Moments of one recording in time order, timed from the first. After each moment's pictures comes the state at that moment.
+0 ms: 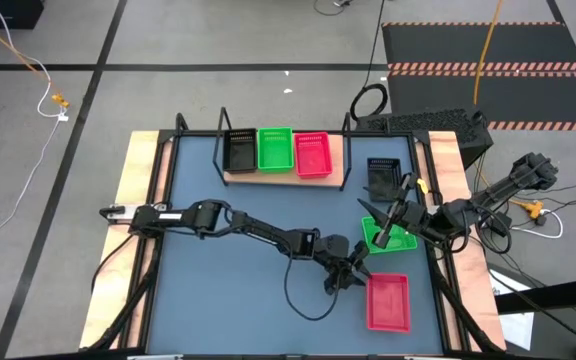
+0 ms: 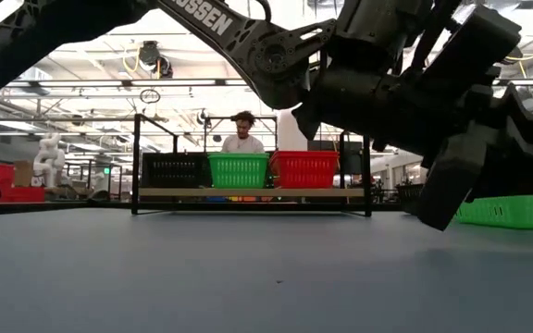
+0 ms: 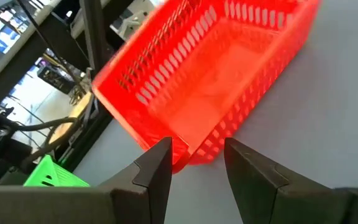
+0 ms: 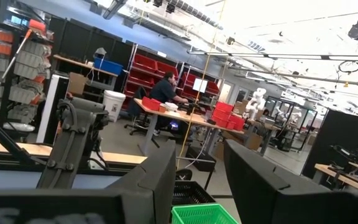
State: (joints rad) left arm -0.16 2.56 1.90 0.28 0.28 0.83; right arm 0.50 0.84 0.54 0.63 0.89 -0.52
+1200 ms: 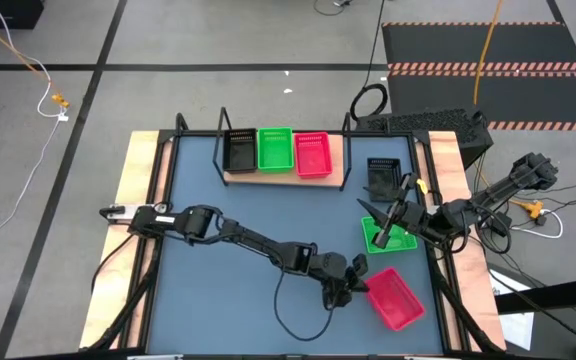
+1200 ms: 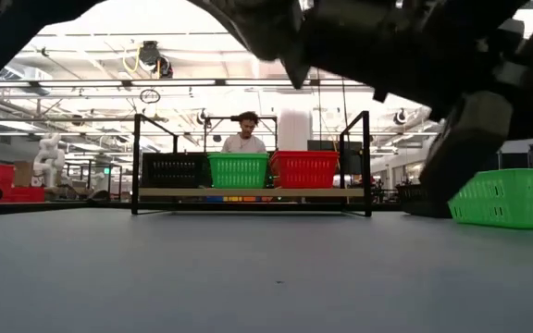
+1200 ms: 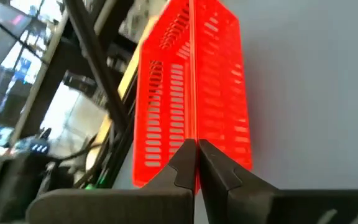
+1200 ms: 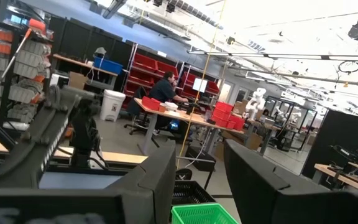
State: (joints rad) left arm -0.26 2.48 1.90 0.19 0.07 1.02; right arm 0.50 0.84 0.54 0.62 0.89 -0.52
